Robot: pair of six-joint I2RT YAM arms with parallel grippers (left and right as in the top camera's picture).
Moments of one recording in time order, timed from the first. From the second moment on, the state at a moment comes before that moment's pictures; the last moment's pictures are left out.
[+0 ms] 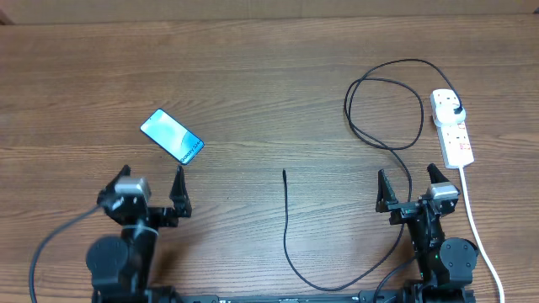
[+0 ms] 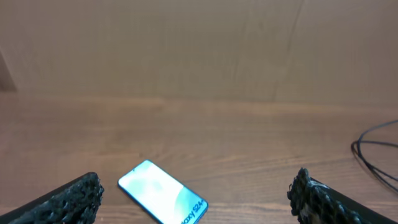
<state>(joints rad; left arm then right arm) 0.07 0.24 0.36 -0.25 0.14 -0.08 -0.03 0.01 0.02 -0.02 -0.15 0.02</state>
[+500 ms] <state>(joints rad) 0.07 1.23 1.28 -0.87 0.14 -0.05 -0.03 0.01 0.02 -0.02 -0.15 0.02</state>
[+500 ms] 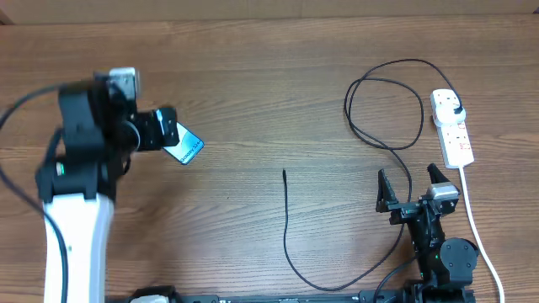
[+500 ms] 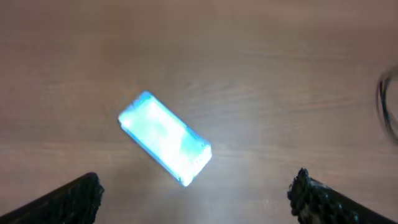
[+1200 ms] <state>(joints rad) 0.08 1.80 1.68 -1.20 0.08 -0.52 -0.03 0.01 0.02 -0.02 -0.15 0.02</state>
